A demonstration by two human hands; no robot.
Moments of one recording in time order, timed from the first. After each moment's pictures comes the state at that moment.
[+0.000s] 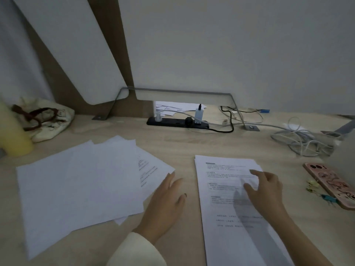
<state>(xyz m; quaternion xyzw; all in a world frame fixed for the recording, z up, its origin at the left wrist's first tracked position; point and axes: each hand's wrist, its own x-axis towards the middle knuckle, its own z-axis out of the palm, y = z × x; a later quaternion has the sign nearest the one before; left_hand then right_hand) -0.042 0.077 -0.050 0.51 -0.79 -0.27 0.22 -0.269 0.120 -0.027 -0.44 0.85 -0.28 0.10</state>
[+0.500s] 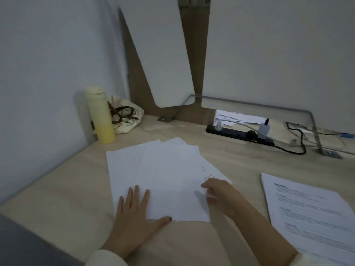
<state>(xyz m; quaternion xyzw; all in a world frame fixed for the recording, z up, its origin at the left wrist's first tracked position) 0.159 0.084 -0.072 0.71 -0.68 -0.15 0.06 -0.055 0.025 -0.021 -0.36 0.62 -0.33 0.61</state>
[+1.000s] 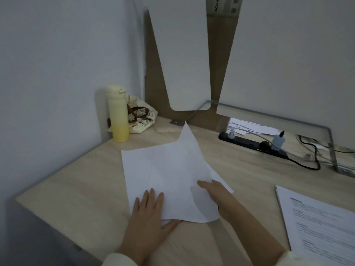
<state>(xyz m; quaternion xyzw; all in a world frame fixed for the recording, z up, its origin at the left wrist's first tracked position) 0.170 0.083 -0.089 0.70 -0.71 -0.12 0.04 -0.007 0.017 -0.021 -0.47 0.62 -0.29 0.56</state>
